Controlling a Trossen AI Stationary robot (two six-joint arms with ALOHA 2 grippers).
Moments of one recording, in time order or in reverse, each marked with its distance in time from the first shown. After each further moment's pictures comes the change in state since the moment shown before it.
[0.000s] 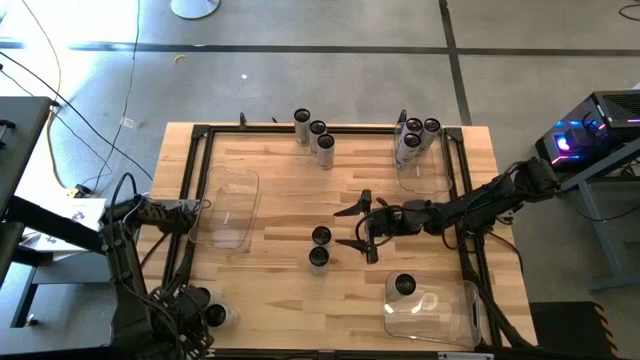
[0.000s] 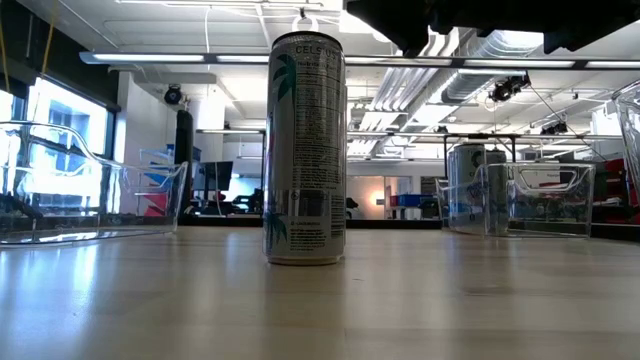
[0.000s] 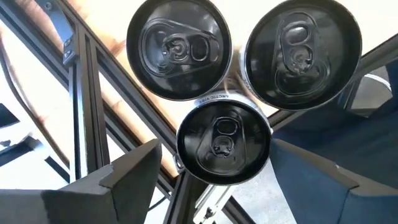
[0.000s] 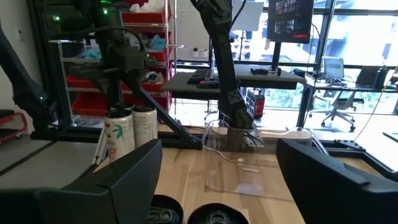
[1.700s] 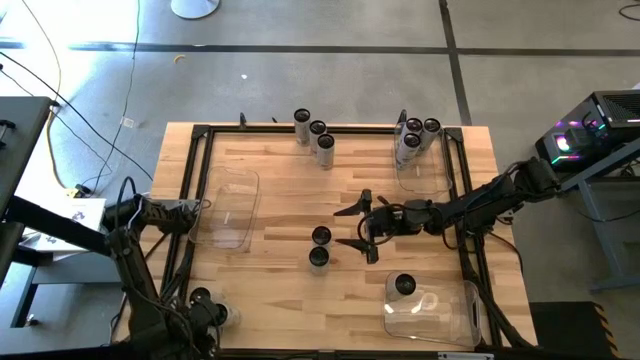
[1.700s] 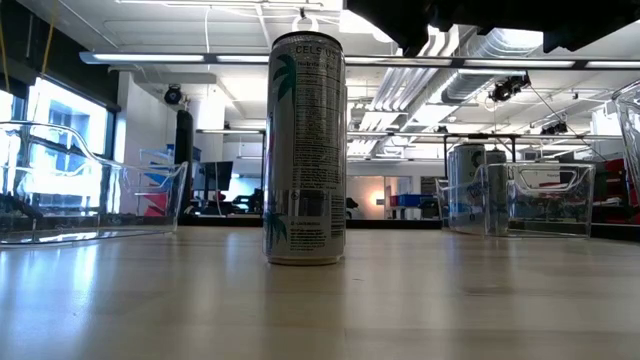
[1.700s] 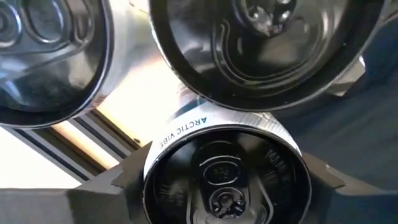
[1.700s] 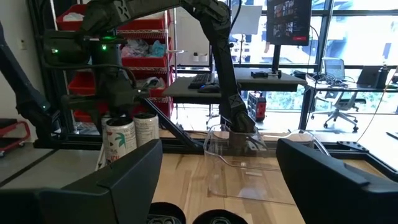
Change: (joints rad) left arm 0.004 -0.001 -0.200 0.332 0.006 0.086; right arm 0.001 0.000 0.000 0.019 0.000 0.021
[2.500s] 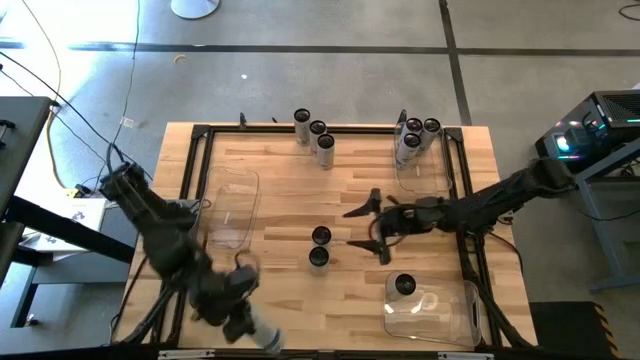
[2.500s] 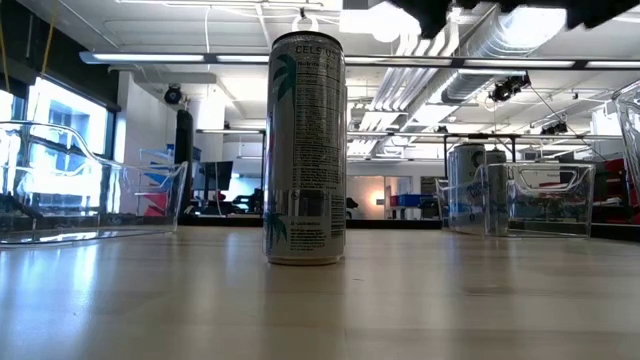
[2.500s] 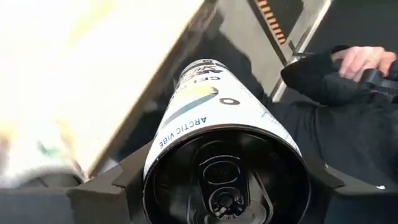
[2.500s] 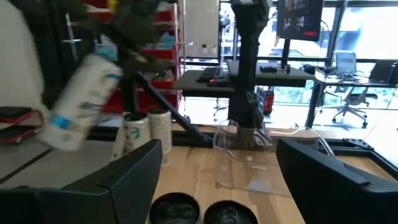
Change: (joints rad) left arm 0.381 -0.277 0.046 0.310 -0.003 0.489; right arm 0.033 -0.175 0.000 -0.222 -0.006 0.001
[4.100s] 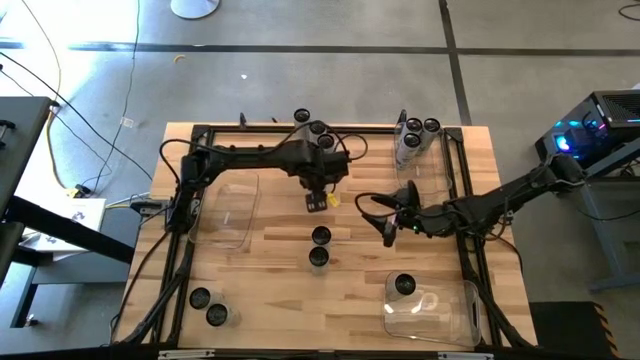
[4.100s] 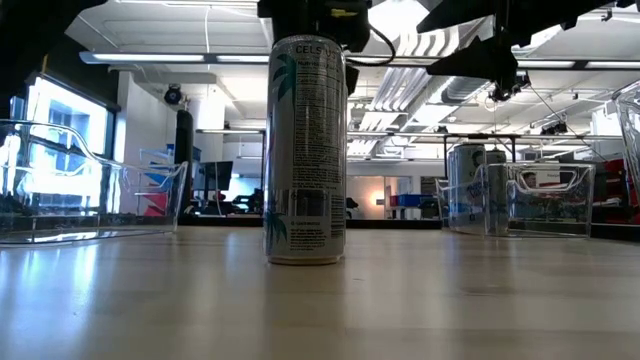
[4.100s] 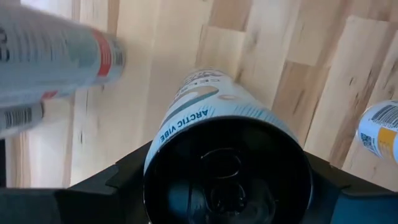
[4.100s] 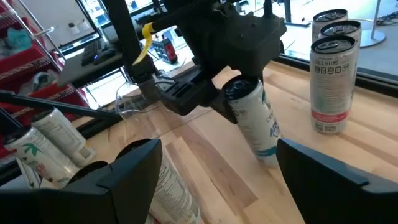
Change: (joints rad) left arm 0.921 0.541 0.286 -0.273 -0.162 1.477; right arm 0.084 -0.201 -0.027 -0.529 0.536 0.575
